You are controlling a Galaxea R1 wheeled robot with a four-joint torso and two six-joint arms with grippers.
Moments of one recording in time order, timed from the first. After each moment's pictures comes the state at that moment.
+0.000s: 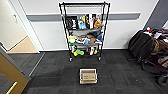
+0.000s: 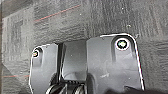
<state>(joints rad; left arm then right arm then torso) 1.17 2.86 -2.51 -0.10 -0.02 0.01 -1.27 2.74 -2.30 0.18 0.11 -0.13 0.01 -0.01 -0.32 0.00</state>
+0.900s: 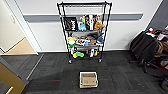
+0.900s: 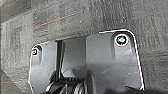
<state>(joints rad) 1.18 2.85 -2.51 -0.10 -0.03 0.01 -1.29 2.74 -2.30 0.19 0.12 -0.13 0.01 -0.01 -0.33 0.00</state>
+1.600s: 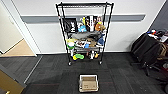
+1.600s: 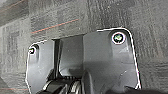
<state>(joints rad) 1.20 2.85 -2.51 -0.10 -0.03 0.01 -1.30 2.75 -2.33 0.19 0.13 -0.13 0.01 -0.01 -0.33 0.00</state>
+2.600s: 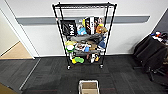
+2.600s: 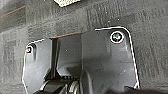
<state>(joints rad) 1.21 2.85 -2.51 -0.10 -0.03 0.01 -1.30 2.79 -2.39 0.19 0.13 -0.13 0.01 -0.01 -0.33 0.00</state>
